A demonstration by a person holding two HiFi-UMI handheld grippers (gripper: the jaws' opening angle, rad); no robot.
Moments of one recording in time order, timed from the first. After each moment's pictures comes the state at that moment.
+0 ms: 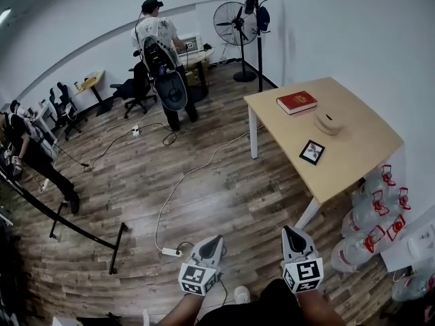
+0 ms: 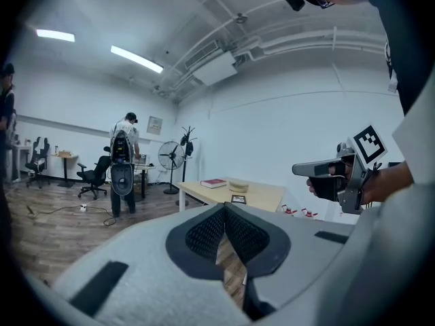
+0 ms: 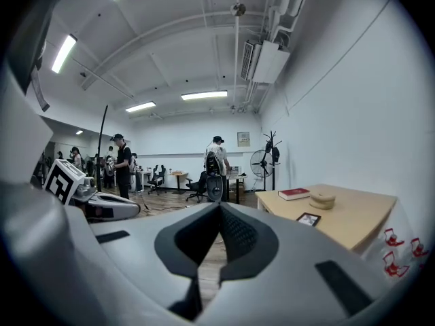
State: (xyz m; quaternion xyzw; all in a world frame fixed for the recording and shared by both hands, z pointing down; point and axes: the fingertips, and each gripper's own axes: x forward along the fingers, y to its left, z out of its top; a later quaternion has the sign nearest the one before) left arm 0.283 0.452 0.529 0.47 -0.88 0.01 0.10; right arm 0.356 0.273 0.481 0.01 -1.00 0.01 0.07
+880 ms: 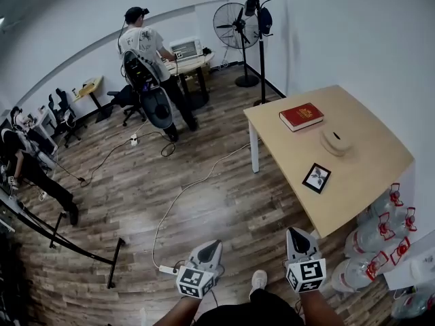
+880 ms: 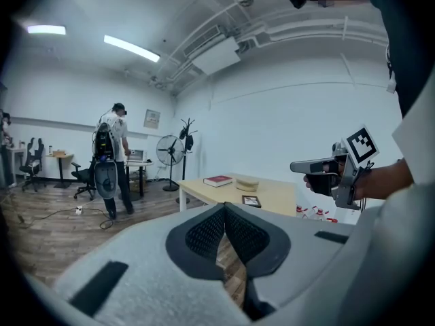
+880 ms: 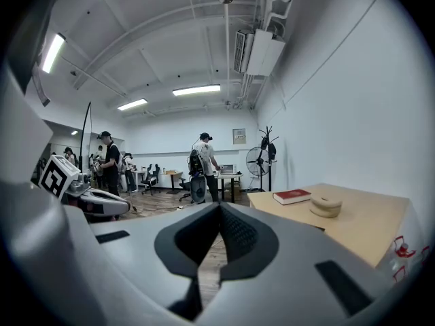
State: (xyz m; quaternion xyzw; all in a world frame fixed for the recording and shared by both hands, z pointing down) left arm 0.145 0.354 0.541 0.47 -0.87 0.03 0.13; right arm 0.215 0.150 0.496 0.02 -1.00 0.02 0.08
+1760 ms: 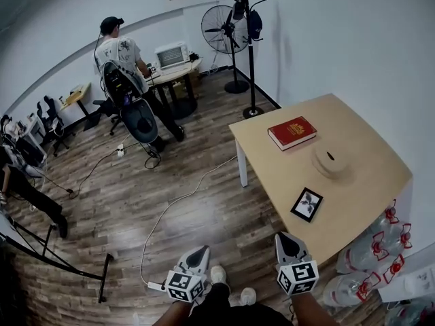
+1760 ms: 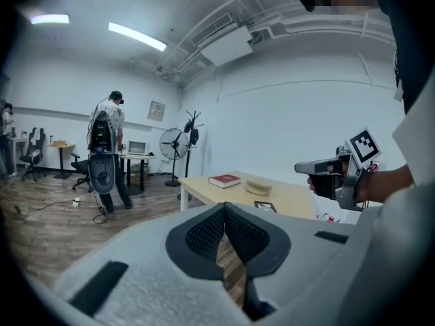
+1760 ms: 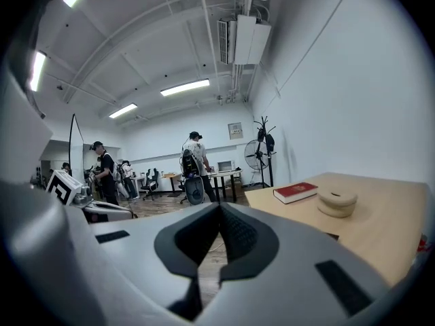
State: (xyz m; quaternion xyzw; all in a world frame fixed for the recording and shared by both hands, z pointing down) left arm 0.031 0.267 0.551 0.45 -0.88 0.01 0.15; right arm 0.103 0.055 0.503 0.01 -0.99 0.07 0.10
